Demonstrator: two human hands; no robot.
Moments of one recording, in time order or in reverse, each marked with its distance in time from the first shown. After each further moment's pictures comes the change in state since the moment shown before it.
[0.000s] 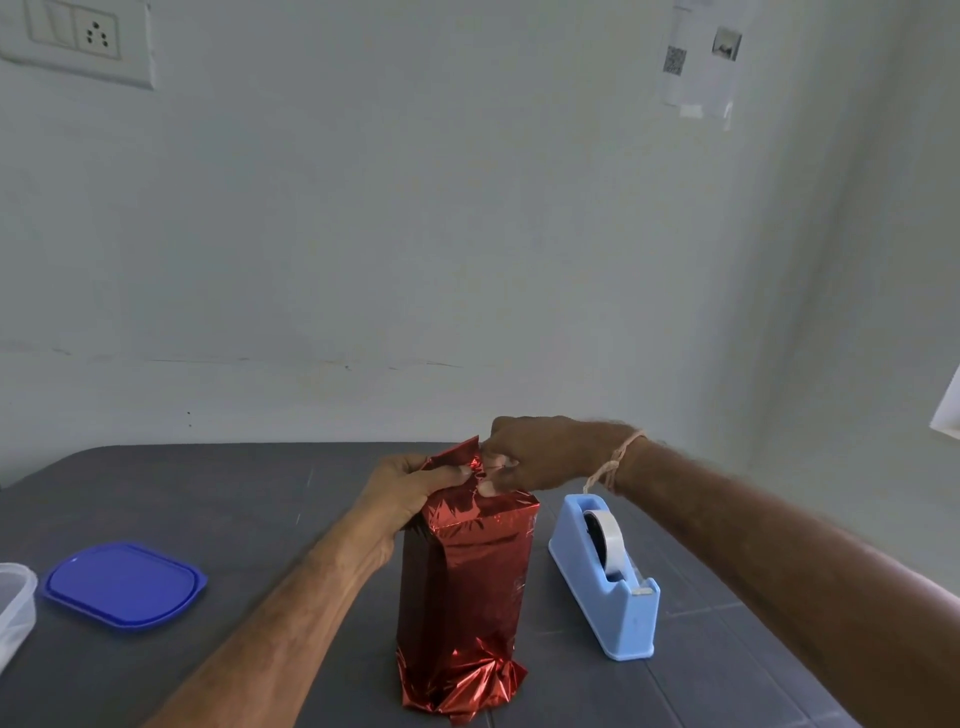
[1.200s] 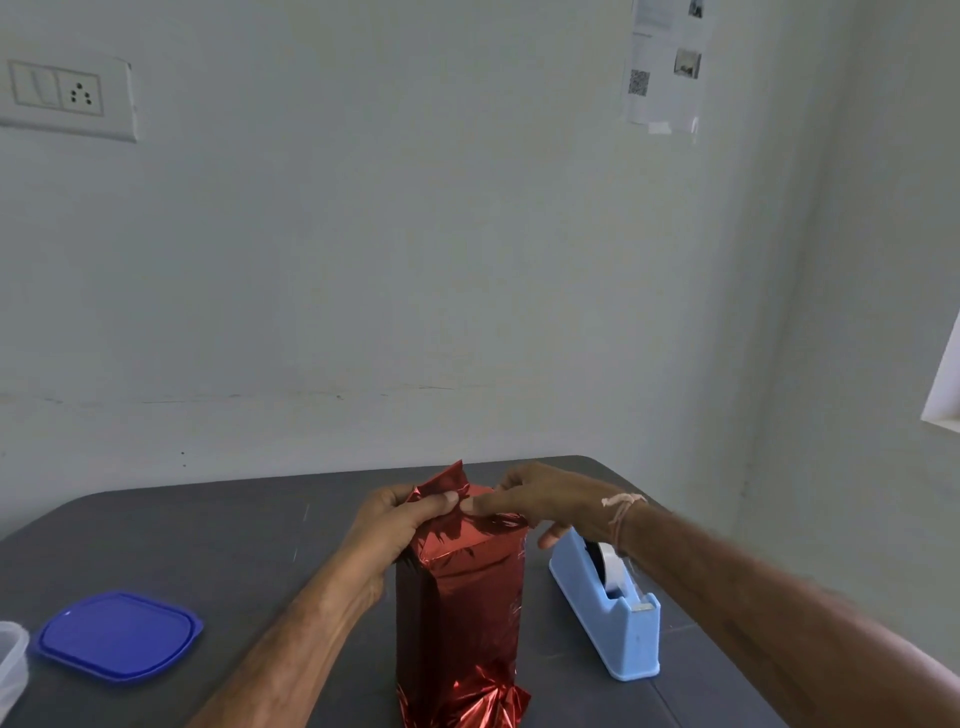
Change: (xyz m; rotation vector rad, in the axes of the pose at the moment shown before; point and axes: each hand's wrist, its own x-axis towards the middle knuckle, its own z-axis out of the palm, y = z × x) left_hand -0.008 0.002 0.002 0.018 0.018 0.015; right_hand -0.019 0.005 0.041 0.890 0.098 0.381
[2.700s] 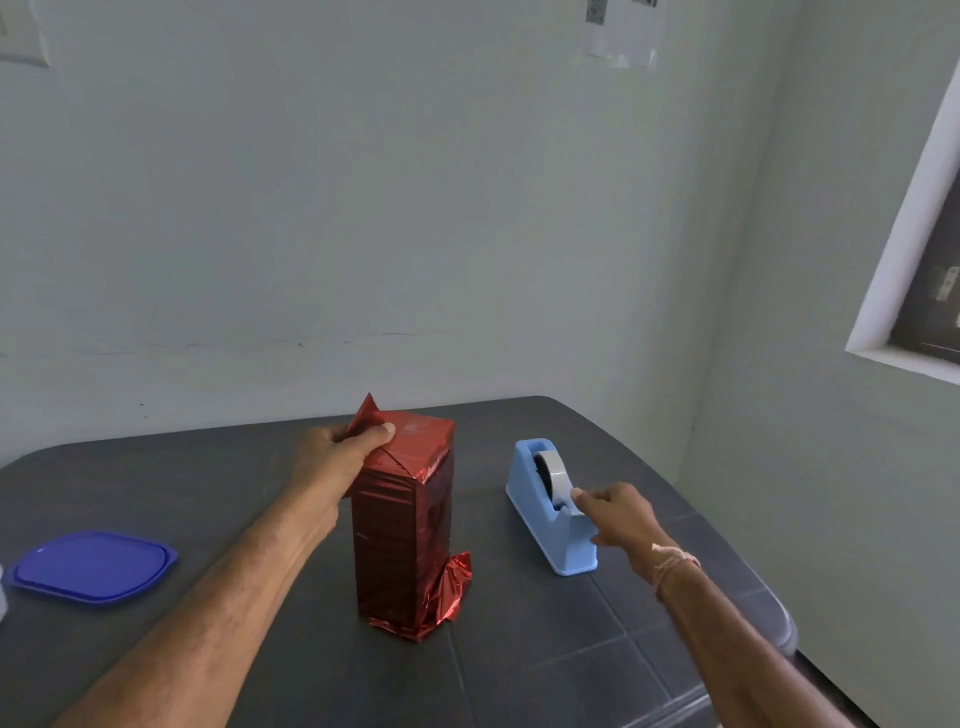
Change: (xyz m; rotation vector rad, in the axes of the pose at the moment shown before) left_hand -0.021 -0.005 0.003 0.012 0.214 0.063; right_hand -0.048 0.170 0.031 0.342 0.585 0.332
